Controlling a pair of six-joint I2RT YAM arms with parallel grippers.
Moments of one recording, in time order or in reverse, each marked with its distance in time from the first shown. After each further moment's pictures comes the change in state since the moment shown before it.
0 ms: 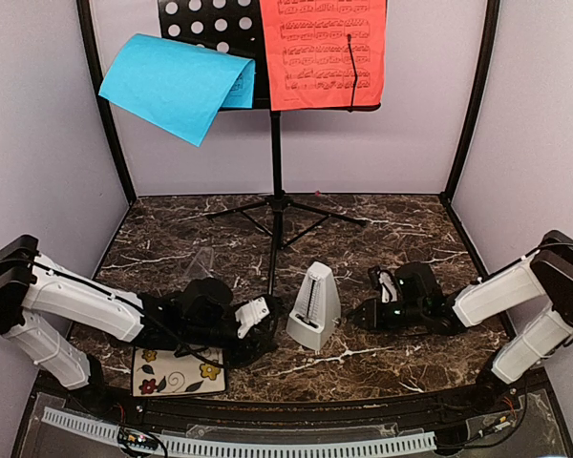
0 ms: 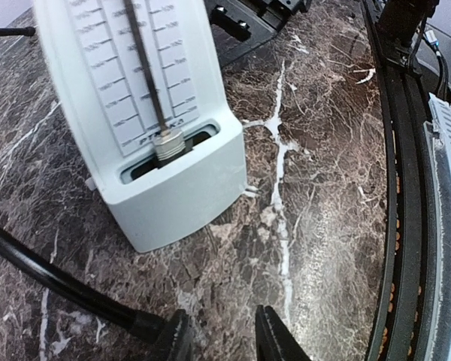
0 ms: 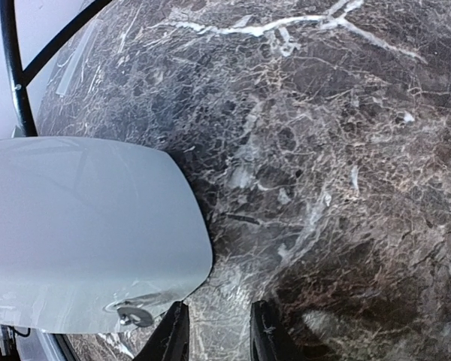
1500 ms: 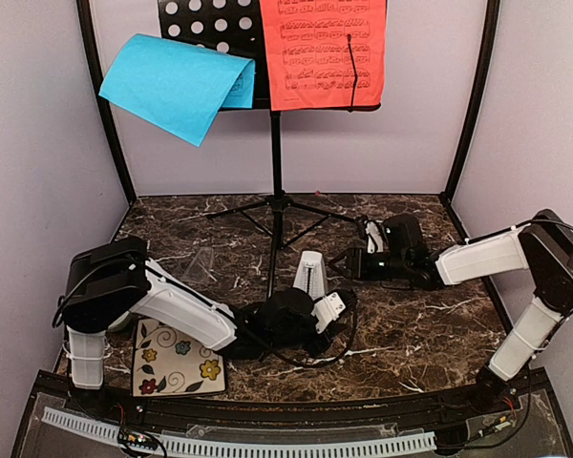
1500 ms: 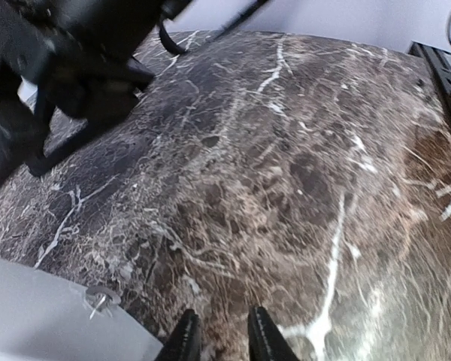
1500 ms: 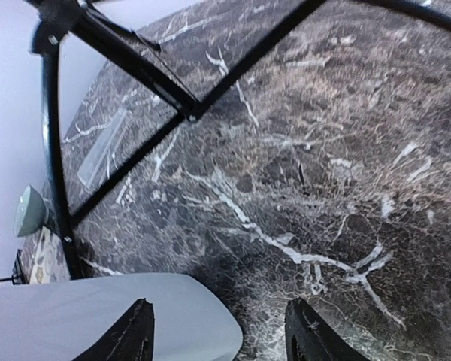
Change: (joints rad) left arm -0.127 0.593 0.468 0.327 -0.302 0.033; right arm -0.102 0.155 0.368 -0.085 -0.007 -0.144
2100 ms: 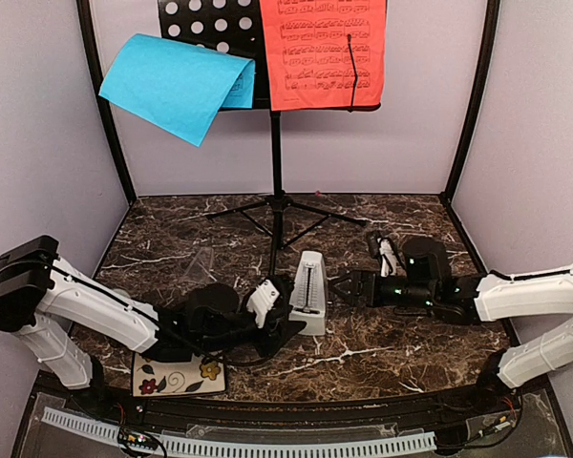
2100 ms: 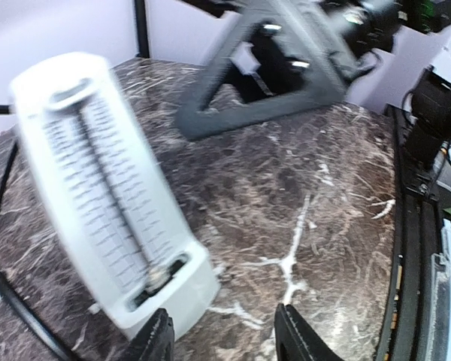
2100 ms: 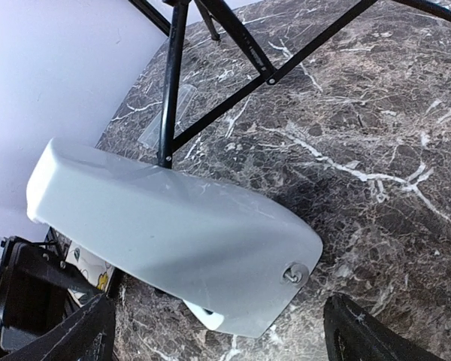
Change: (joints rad) left arm 0.010 -0.455 -0.428 0.089 0.027 -0.164; right arm 0.189 -0.393 -0.232 -0.047 0.137 0.082
